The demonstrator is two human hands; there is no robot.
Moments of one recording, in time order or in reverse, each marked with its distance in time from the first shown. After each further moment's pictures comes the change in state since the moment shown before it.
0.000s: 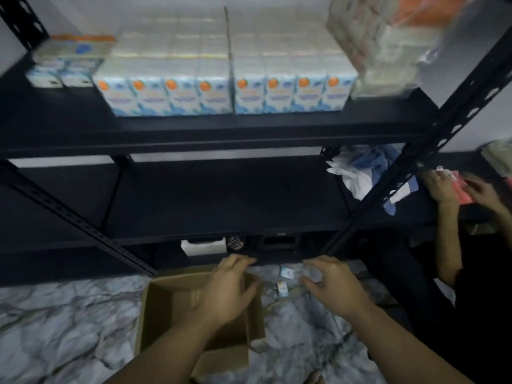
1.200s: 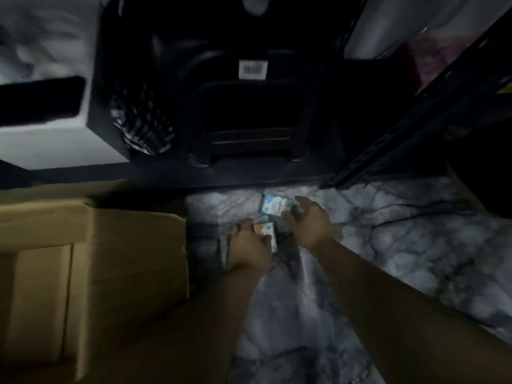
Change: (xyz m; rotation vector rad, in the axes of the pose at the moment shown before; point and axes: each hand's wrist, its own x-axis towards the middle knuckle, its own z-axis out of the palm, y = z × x) left_hand 0.249 -0.264 0.630 -0.200 -0.043 -0.673; right_hand 0.315 0.445 0.470 0.256 0.029 0.411
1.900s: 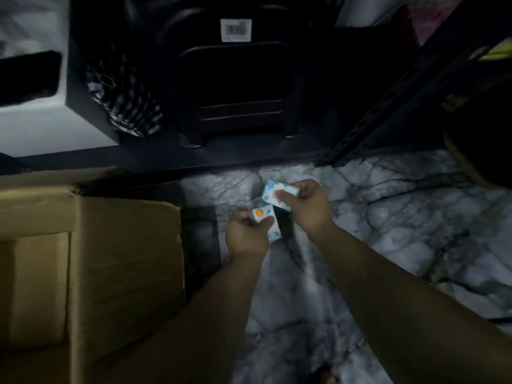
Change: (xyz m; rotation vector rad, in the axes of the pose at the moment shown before) left_hand -0.026 0.003 0.009 -0.716 0.113 -0.286; right_hand -0.016 0.010 0.008 0.584 0.135 0.031
